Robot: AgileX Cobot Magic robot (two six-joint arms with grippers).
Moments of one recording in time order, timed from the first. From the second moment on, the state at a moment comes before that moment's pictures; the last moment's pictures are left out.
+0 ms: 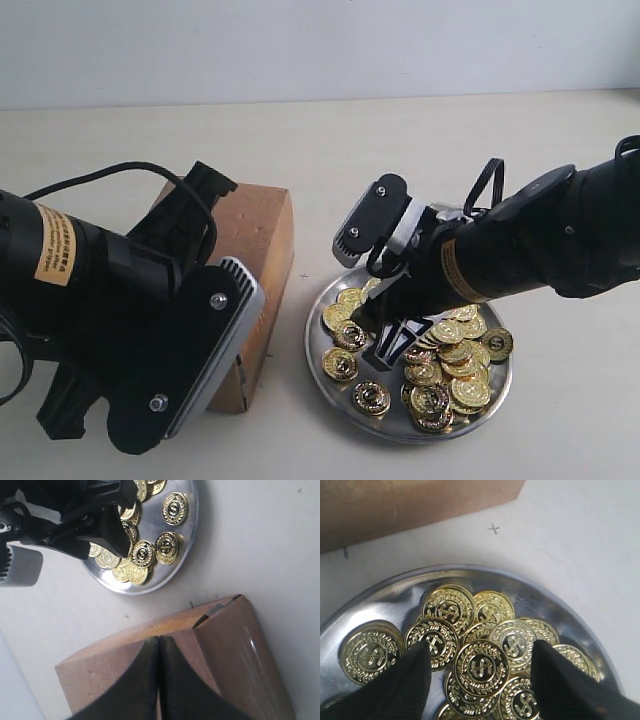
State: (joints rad) left arm -0.94 1.28 -0.76 0.00 0.54 1.38; right arm 0.46 1.75 -0.71 -1.74 -0.14 1.35
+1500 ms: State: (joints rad) left arm -0.94 1.28 -0.76 0.00 0.52 1.38; right arm 0.55 1.83 -0.72 -1.72 0.01 1.27
